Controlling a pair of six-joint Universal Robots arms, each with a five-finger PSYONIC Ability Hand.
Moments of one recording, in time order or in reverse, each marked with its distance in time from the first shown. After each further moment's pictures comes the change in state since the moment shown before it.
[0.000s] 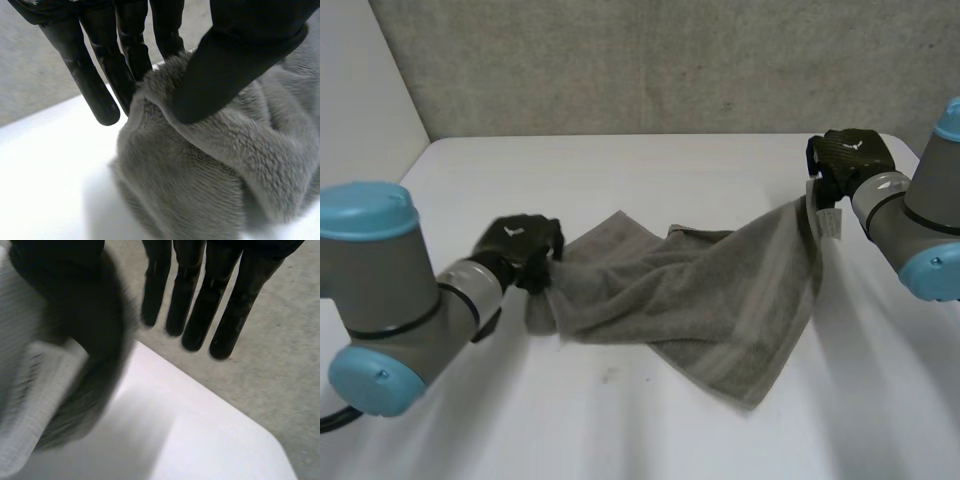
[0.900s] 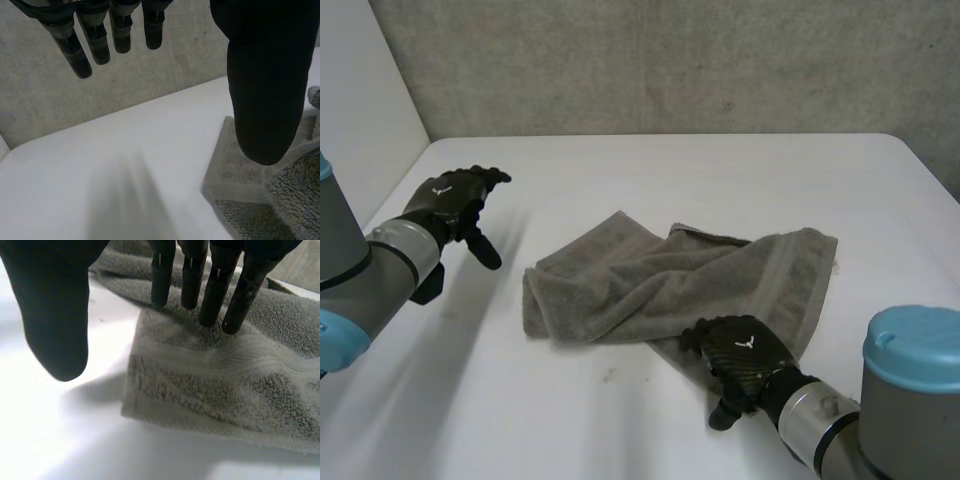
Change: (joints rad) left arm 0.189 0.066 0.052 -0.031 0.012 -0.061; right arm 0.306 -0.349 0.857 -0.156 -0.131 0.134; left_hand -0.906 -0.889 -0.898 -0.898 -0.898; right_hand -0.296 -0.427 -0.421 -0.429 -0.428
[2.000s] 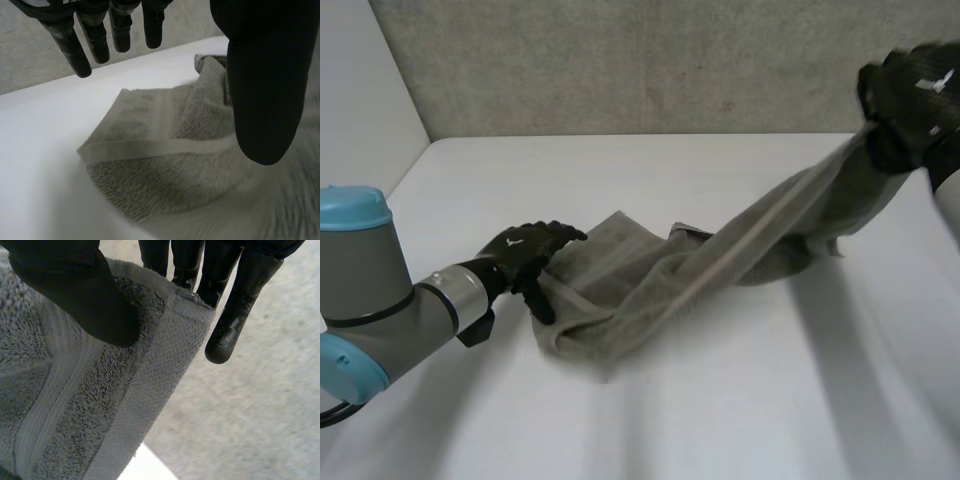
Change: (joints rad) left arm -0.053 -0.117 -0.056 0.008 0.267 0.066; right arm -0.296 -0.330 -0.337 0.021 0.106 -0.253; left_hand -0.010 -0.010 -0.011 -0.011 0.000; right_hand 0.592 0.758 0.747 0.756 0.727
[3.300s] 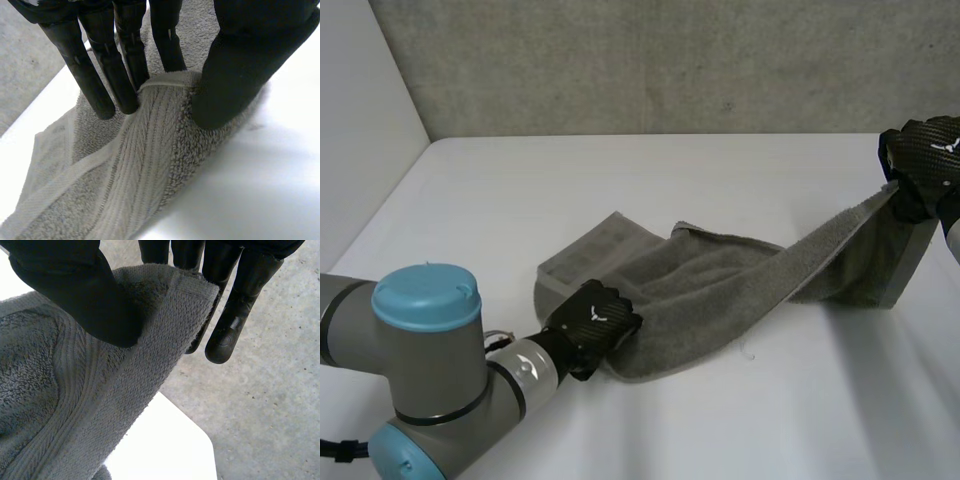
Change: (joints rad) left arm -0.281 0.007 -0.167 0.139 -0.091 0.518; right arm -0.129 0.065 0.097 0.012 -0.036 -0.001; left_hand 0.679 0.684 0.679 0.680 0.660; right_hand 0.000 0.000 0.000 0.003 0.003
